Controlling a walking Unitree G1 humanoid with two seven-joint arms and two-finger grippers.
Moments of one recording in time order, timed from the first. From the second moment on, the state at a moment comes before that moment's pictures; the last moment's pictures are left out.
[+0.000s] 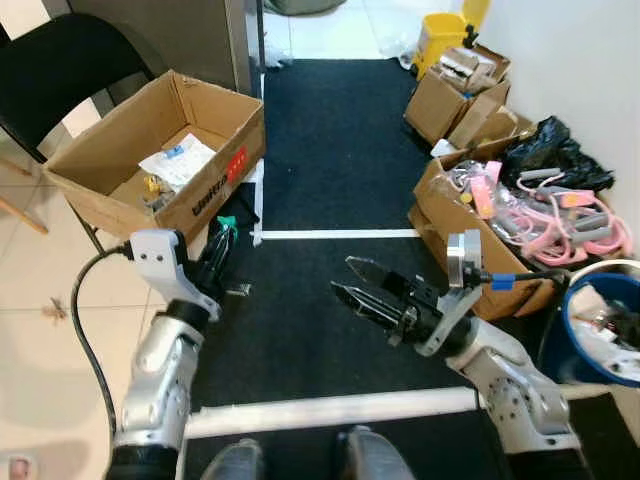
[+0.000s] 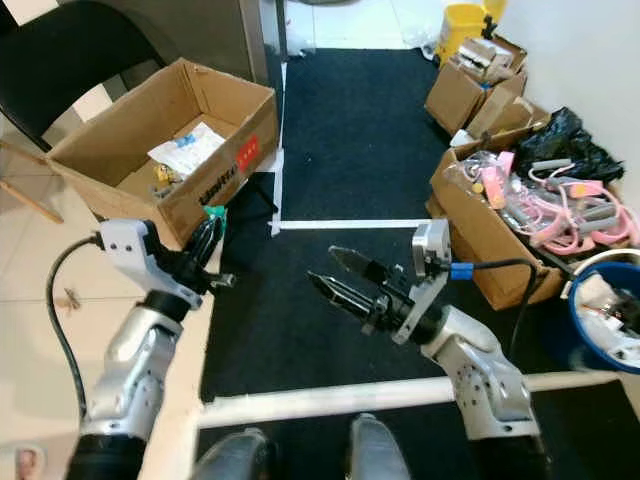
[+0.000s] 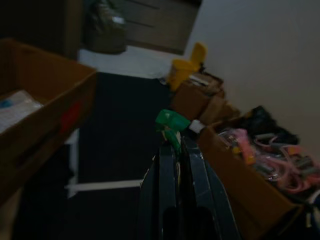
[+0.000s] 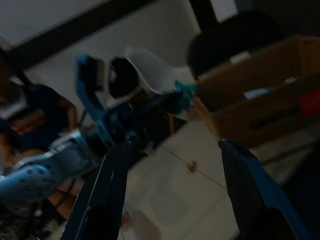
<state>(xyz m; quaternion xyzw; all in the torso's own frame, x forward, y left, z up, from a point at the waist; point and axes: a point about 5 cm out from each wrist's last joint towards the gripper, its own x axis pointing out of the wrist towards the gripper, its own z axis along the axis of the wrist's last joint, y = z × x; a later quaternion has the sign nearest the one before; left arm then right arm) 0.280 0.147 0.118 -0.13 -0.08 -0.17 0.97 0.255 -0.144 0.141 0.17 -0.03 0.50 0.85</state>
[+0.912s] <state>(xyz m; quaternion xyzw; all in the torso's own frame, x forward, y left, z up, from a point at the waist) 0.279 0.153 0.117 -0.13 -0.08 -0.16 0.97 0.256 -0.139 0.144 0.17 -0.03 0.50 0.85</state>
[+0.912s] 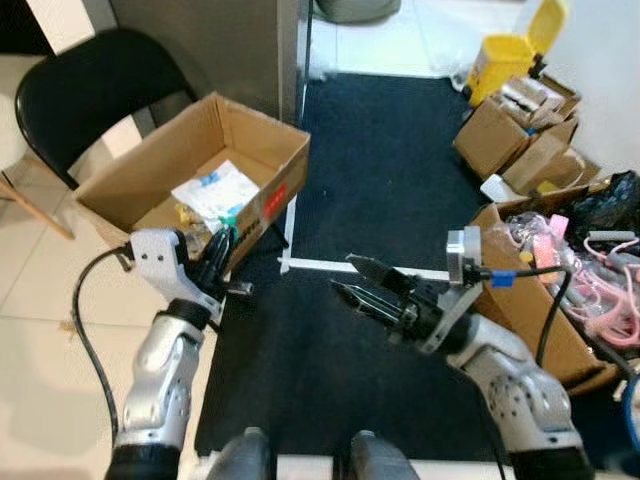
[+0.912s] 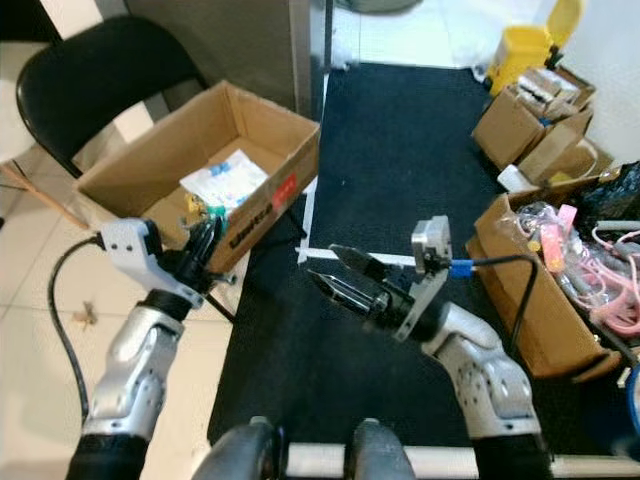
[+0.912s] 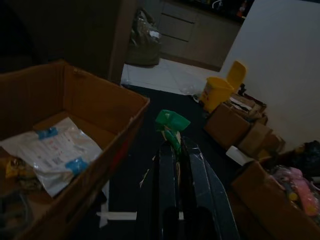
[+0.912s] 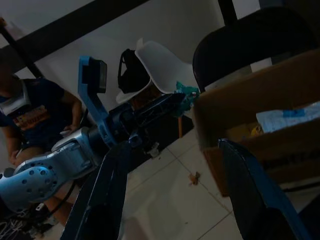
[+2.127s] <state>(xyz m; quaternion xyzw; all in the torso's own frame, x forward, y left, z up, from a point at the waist) 0.279 0.148 0.117 -0.13 -0.08 -0.16 0.98 0.255 -0.145 0.141 0.16 -0.02 0.50 0.85</state>
